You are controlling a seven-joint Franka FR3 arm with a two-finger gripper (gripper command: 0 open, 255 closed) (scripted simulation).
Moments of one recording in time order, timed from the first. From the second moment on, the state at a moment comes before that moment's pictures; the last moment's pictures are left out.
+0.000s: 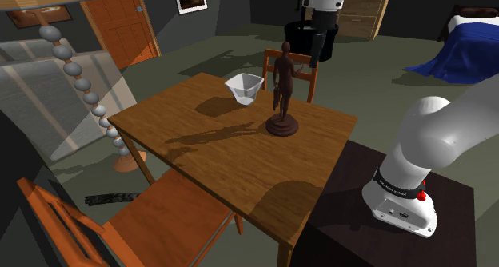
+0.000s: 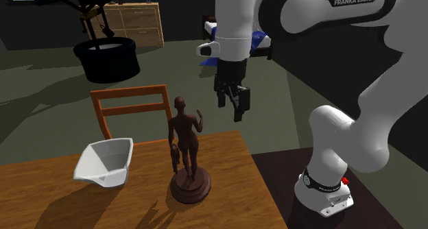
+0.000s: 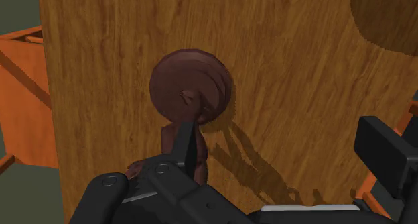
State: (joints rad) arm 0.04 -0.61 -0.19 -2.27 -0.02 1.67 -0.41
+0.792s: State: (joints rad) arm 0.12 -0.35 -0.39 -2.16 0.11 1.87 -0.79
